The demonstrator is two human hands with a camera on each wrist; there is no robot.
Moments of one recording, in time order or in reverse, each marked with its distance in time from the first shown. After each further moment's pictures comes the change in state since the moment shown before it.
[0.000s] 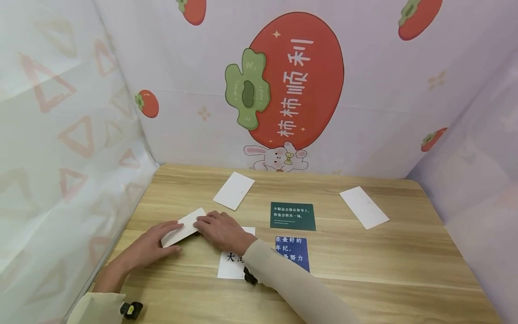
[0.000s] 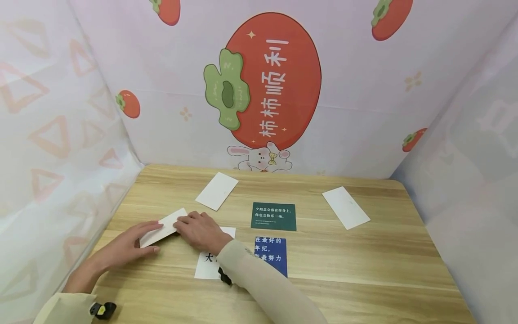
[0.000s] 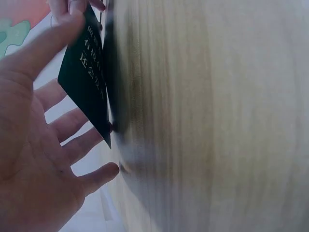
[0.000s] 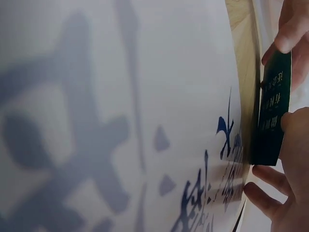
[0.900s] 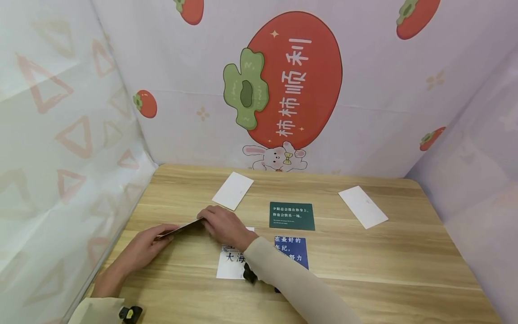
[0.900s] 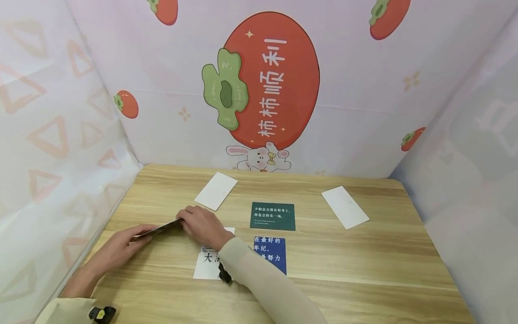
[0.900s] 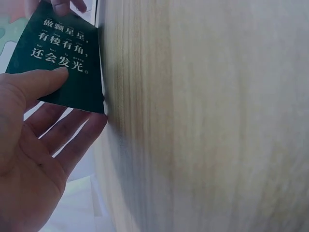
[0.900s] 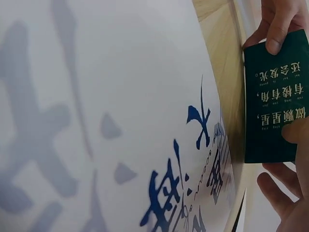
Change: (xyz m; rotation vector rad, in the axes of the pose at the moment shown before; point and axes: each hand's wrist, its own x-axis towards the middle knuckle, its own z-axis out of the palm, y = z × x) left_hand -0.005 -0.002 0.004 -0.041 0.159 0.021; right_hand 0.001 0.010 -0.007 0.177 0.253 0.080
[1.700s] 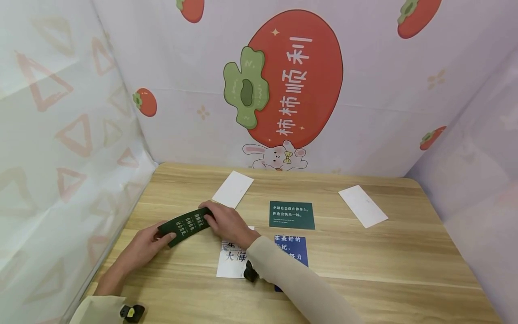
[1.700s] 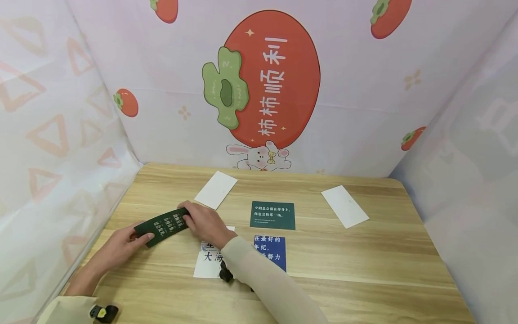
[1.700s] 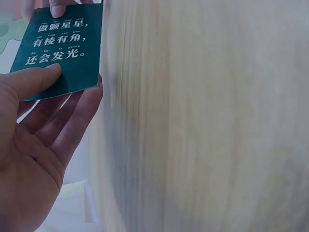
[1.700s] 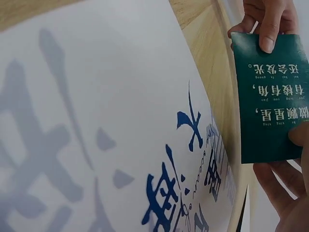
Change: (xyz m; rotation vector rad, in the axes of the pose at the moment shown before) left_hand 0.001 0.011 -0.001 -0.167 -0.073 -0.211; right_hand -0.002 0.004 -0.003 0.313 0.019 0.170
